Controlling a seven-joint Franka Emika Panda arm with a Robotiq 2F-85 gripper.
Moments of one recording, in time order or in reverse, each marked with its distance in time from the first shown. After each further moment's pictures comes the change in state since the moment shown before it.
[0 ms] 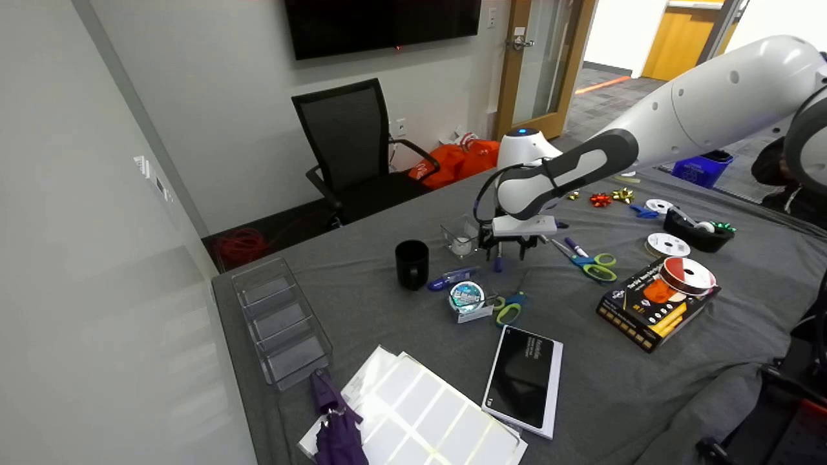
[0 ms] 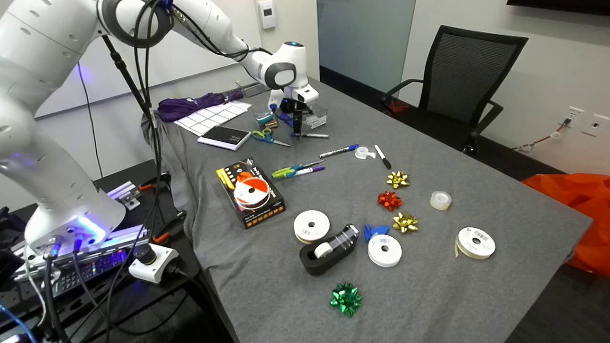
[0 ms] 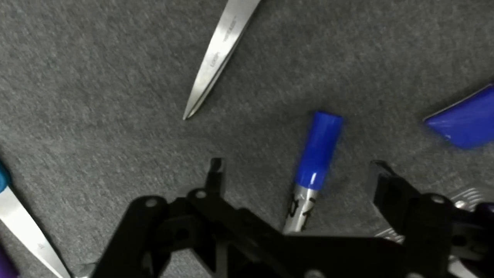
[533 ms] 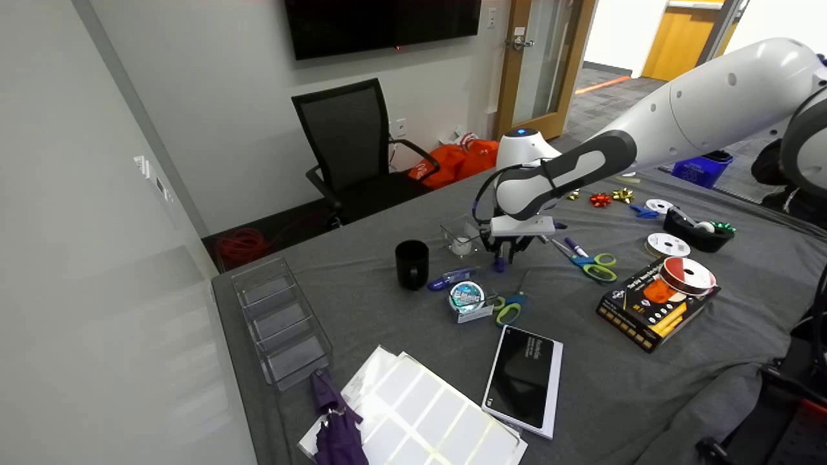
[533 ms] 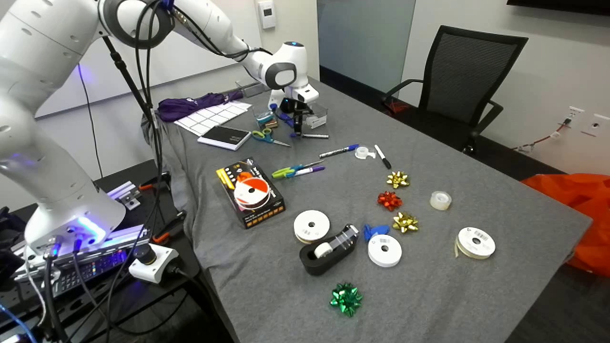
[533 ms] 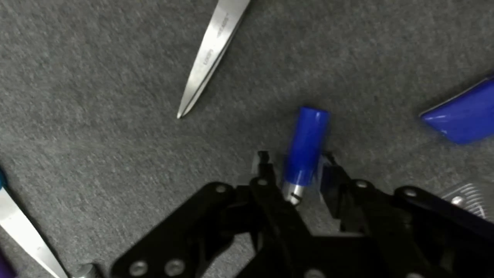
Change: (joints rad) arm 0.001 0.008 0.000 0.012 0.000 0.000 0.014
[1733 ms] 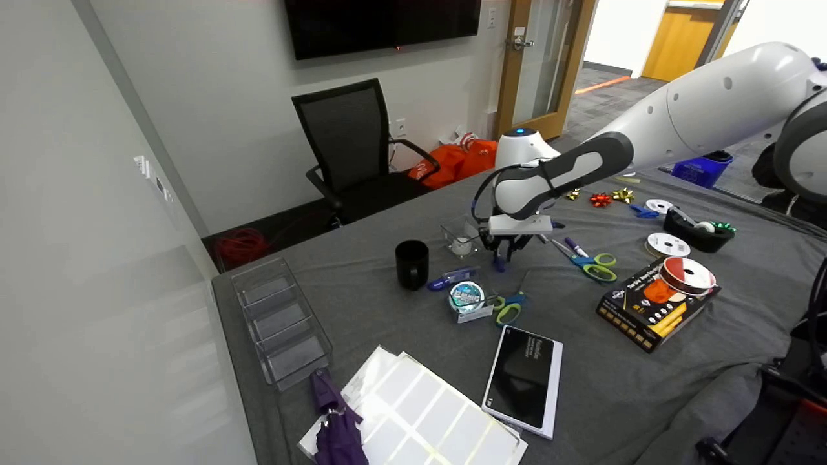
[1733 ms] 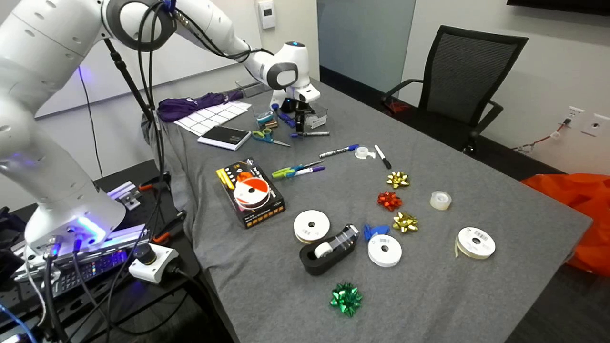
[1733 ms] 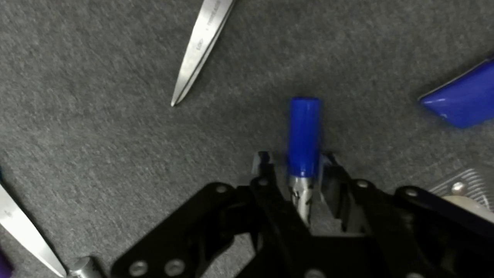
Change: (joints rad) arm 0.001 0.020 -0.007 0.031 0.000 -0.001 0.014
